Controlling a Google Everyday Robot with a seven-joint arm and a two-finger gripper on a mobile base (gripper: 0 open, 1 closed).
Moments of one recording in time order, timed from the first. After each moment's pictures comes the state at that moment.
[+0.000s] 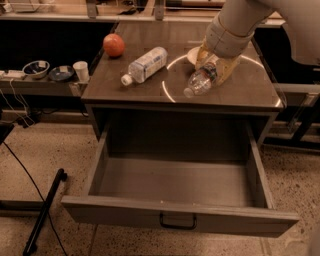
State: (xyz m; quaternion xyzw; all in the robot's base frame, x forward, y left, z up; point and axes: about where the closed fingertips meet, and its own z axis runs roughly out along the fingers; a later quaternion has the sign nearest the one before) arm 0.644 -0.146 0.911 -0.91 0.36 -0.12 0.16
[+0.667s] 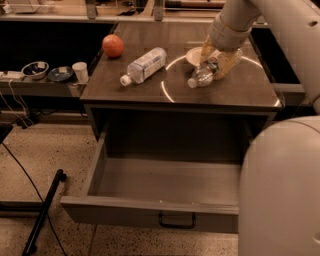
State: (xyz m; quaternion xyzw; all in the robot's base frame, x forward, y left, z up) arm 0.710 -0.171 0.889 -0.90 0.40 -0.09 0.15
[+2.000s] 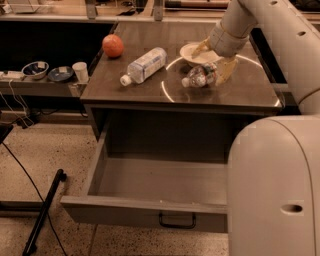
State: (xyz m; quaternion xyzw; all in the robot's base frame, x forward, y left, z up) arm 0.729 -0.174 0.865 -0.88 0.44 -0.06 0.17
